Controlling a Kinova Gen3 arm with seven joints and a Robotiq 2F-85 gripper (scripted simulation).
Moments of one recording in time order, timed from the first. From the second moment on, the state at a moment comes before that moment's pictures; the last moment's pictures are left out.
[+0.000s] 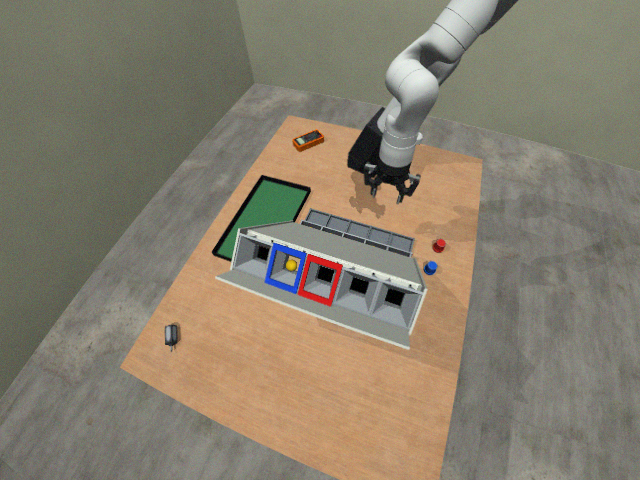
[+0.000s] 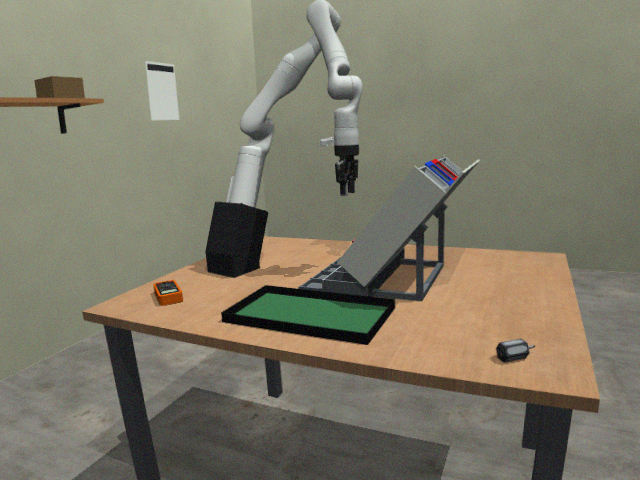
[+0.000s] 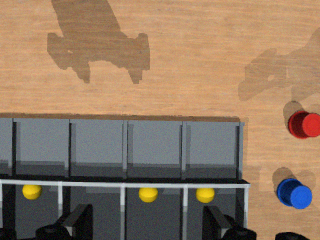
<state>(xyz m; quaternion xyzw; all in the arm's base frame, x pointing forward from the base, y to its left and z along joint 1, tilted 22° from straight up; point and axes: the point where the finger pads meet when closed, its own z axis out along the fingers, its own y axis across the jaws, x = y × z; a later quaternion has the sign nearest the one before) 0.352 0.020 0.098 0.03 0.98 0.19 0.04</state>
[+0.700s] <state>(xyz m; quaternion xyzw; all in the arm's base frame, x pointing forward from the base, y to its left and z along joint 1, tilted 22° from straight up) 0.363 0.102 0.073 0.03 0.98 0.18 0.04</state>
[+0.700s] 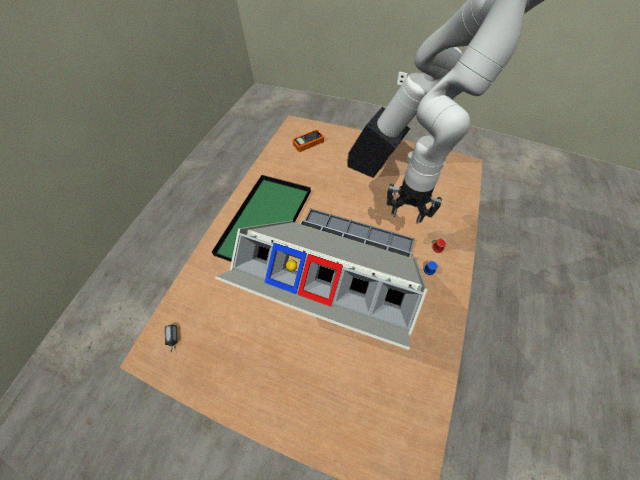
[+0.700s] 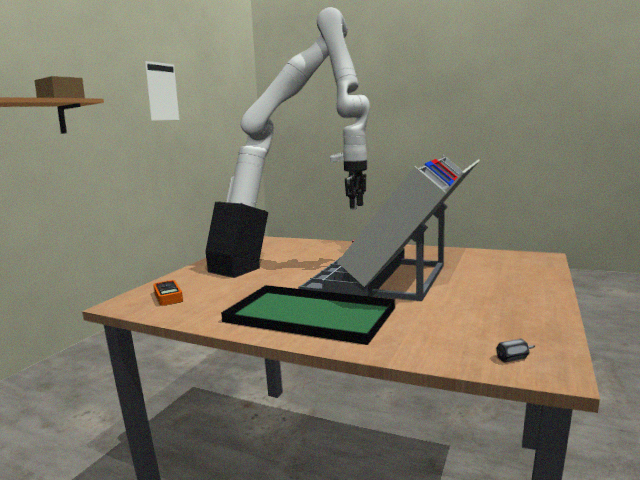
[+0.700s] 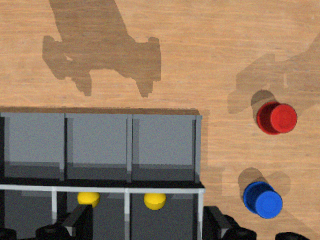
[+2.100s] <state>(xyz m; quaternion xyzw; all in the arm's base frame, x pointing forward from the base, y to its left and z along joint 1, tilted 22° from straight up) 0.317 0.259 0.051 0.03 0.98 0.18 0.03</state>
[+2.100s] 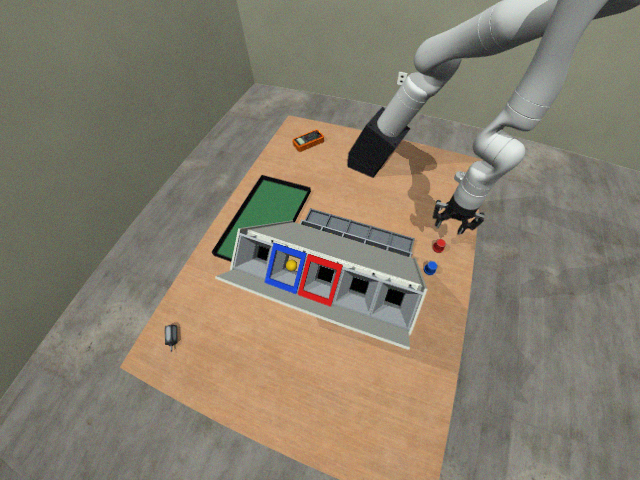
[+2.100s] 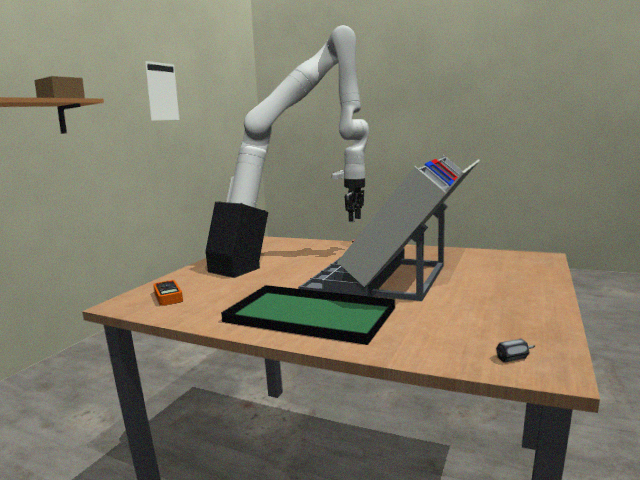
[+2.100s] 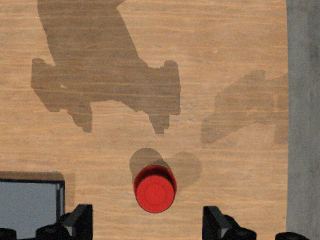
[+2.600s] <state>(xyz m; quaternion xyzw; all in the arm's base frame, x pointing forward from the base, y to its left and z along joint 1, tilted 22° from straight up) 0.326 0.289 -0.018 0.03 0.98 0.17 0.02</state>
